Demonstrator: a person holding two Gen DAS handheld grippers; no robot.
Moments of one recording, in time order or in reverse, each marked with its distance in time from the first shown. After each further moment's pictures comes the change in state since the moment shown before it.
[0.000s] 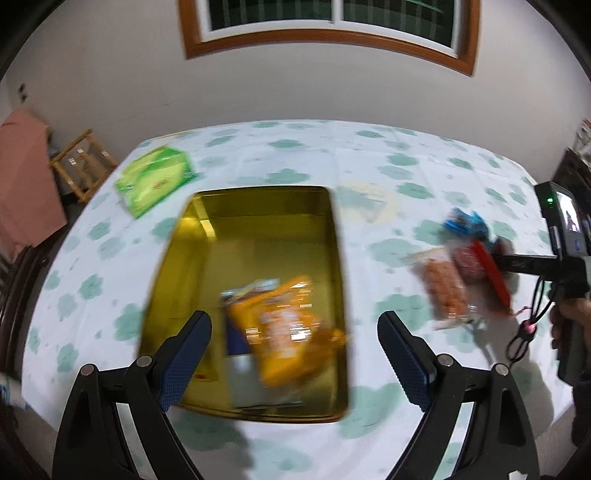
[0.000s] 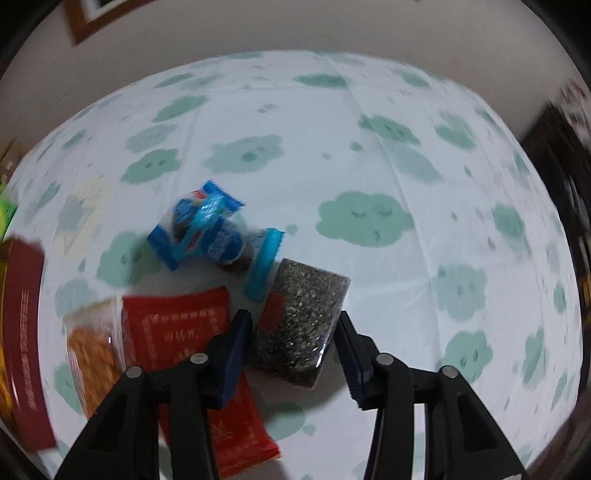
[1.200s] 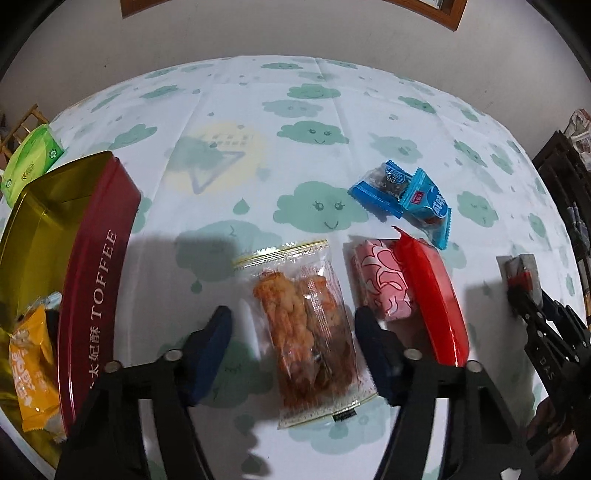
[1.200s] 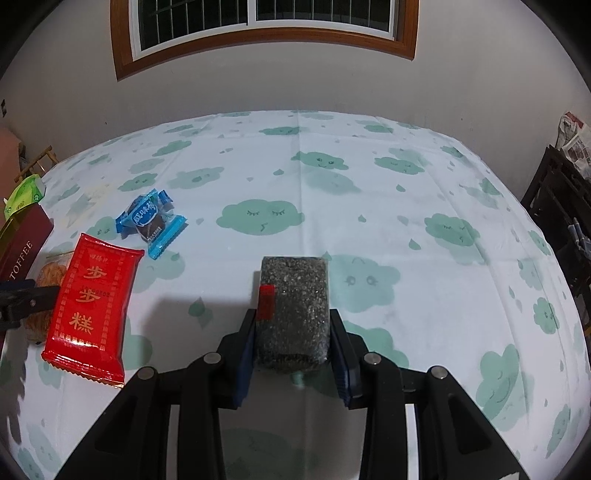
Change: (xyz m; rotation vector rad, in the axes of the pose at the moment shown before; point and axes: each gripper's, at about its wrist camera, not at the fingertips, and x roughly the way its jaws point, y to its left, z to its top) left arm 0.117 -0.138 0.028 -0.014 0.208 -0.112; right arm -0.012 -0.101 -0.065 -0.064 -0.317 0.058
